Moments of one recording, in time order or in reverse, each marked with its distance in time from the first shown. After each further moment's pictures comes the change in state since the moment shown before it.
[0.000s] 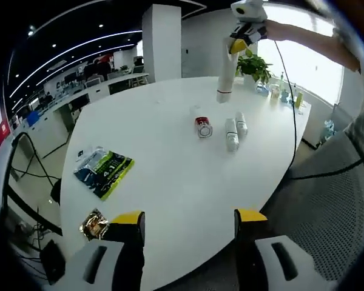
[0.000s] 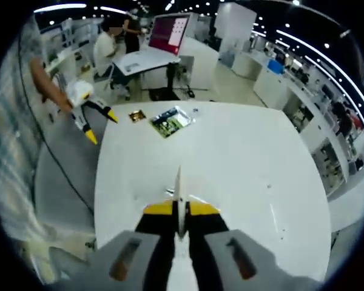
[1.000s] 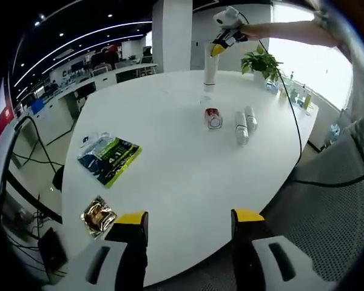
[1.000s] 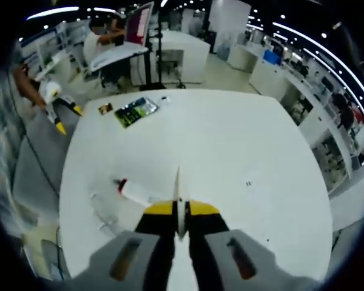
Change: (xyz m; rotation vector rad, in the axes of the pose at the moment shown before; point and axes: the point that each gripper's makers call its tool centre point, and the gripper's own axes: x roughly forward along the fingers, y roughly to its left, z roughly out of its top) left arm 0.001 0.010 -0.011 -0.047 0.046 0.021; right arm 0.046 -0.126 -0.027 0.020 0.032 0.030
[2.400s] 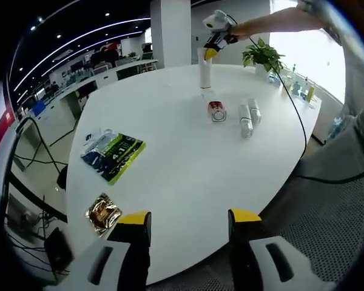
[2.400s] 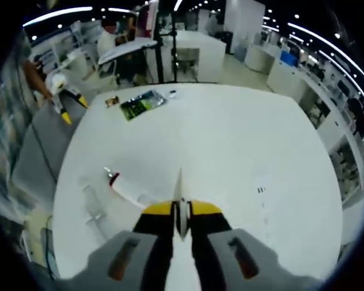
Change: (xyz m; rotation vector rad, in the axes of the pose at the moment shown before) left arm 0.001 0.009 -0.007 0.024 0.038 0.036; right arm 0.042 -0.016 -0.015 -0.053 -0.013 0.118
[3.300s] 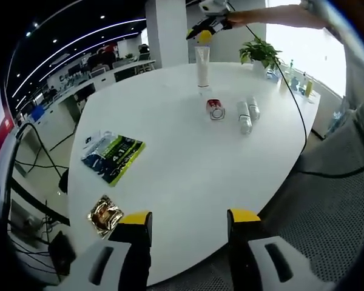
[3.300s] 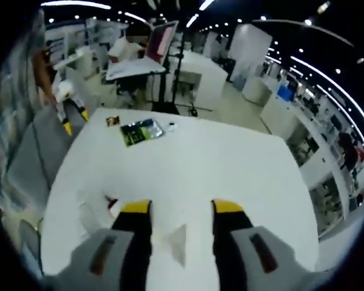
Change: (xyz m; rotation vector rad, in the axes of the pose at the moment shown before) left arm 0.000 0.001 -0.001 0.036 0.009 0.007; right arm -0.035 0.015 0.081 -0.221 -0.142 -0.081
